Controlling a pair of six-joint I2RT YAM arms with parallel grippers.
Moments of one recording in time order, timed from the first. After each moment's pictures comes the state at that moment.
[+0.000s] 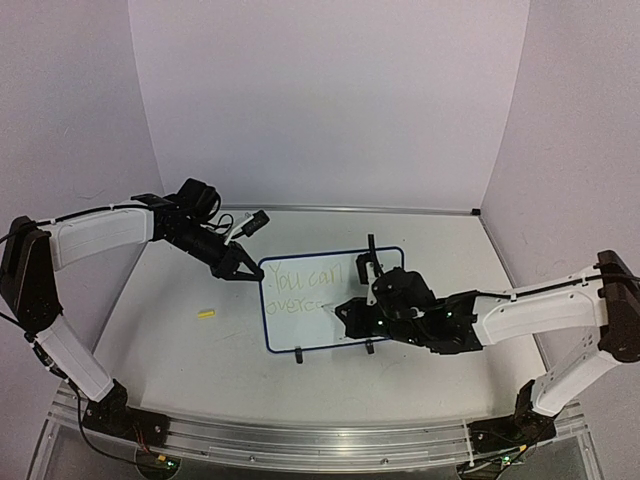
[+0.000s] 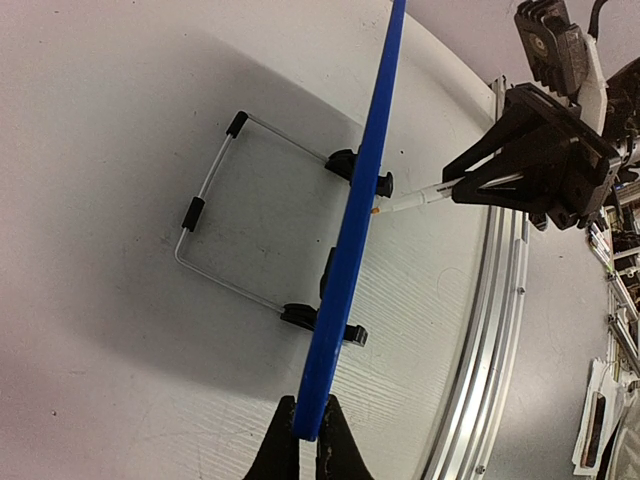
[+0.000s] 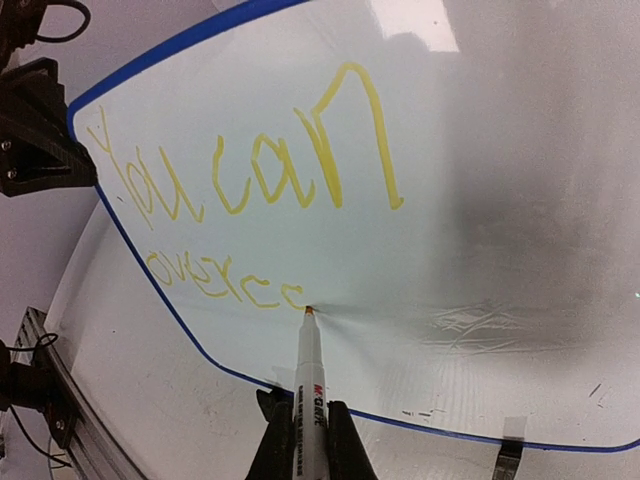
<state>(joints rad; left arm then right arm) -0.51 1.59 1.22 -0.64 0.74 0.26 1.10 1.51 0.82 0.11 0.28 0.73</state>
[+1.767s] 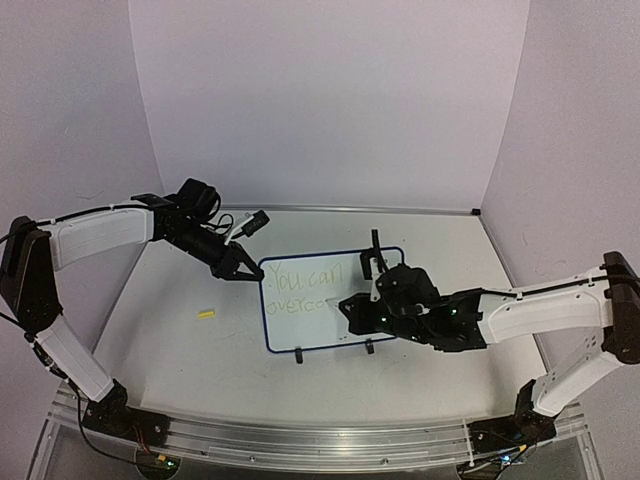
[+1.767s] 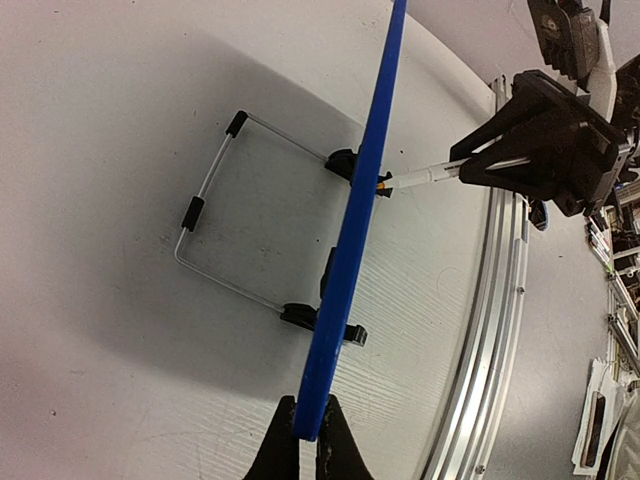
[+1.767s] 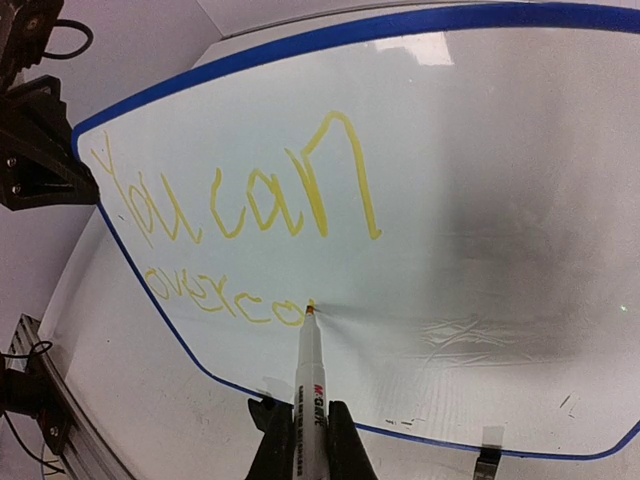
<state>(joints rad) -0.51 1.59 1.22 -0.64 0.74 0.26 1.10 1.47 0.82 0.09 0.31 0.70</state>
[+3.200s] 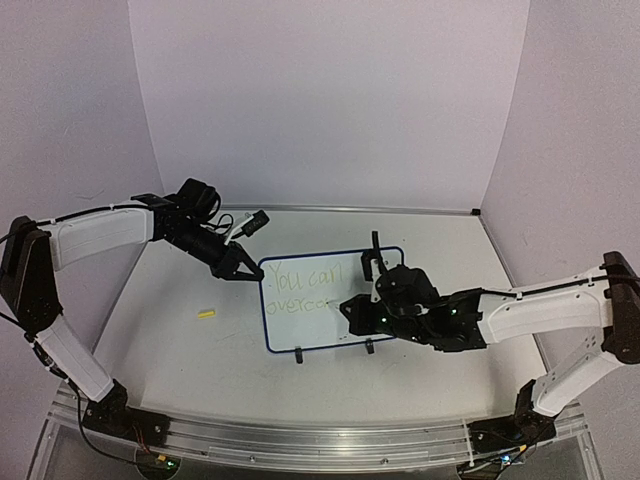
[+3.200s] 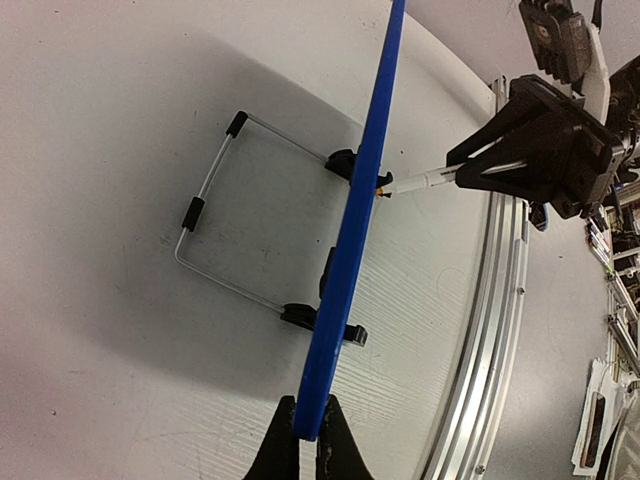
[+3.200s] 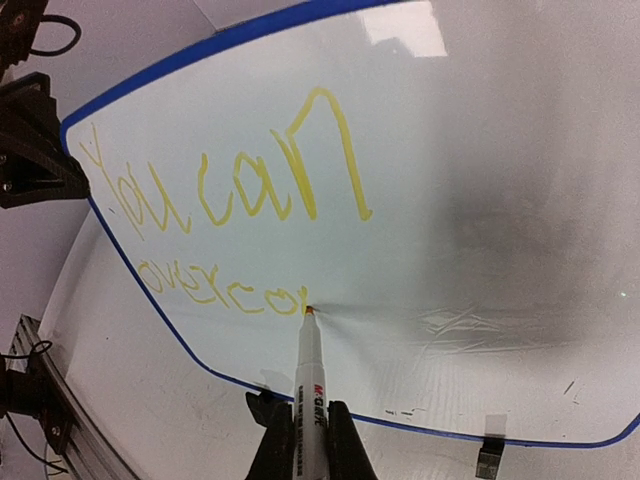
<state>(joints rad) -0.51 1.59 1.22 -0.64 0.74 0.26 1.10 1.48 0.82 0.07 0.30 0.73</state>
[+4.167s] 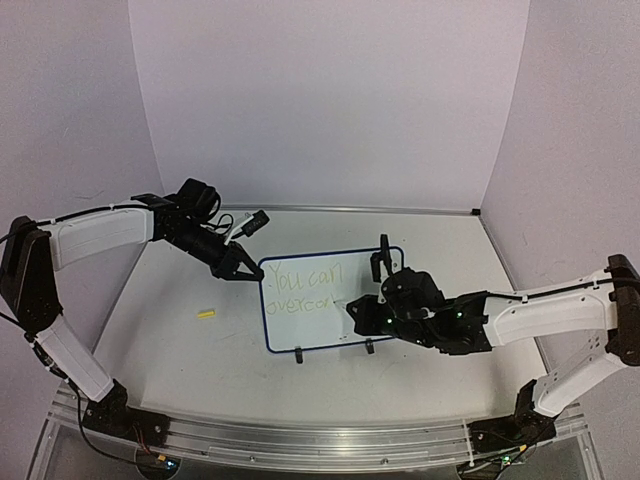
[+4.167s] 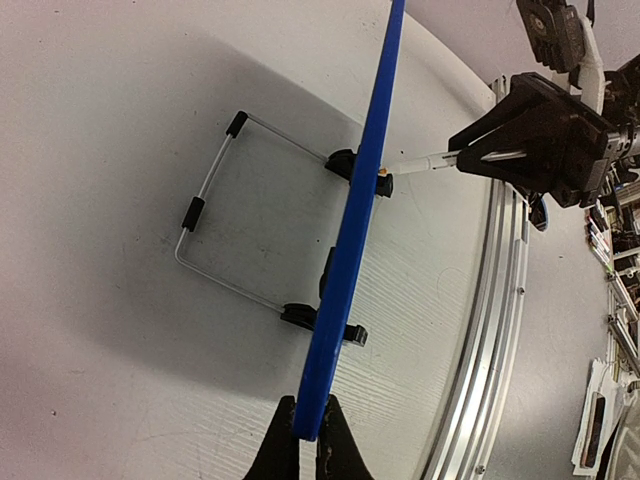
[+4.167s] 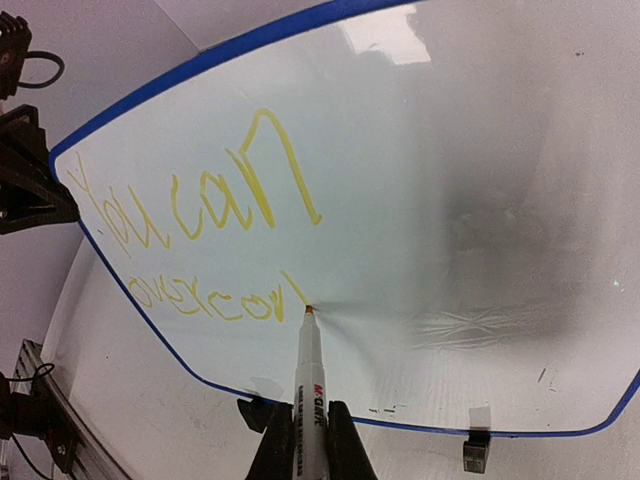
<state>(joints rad) -0.51 1.59 1.22 -0.64 0.74 0.26 1.10 1.44 0.79 0.07 0.34 0.78</state>
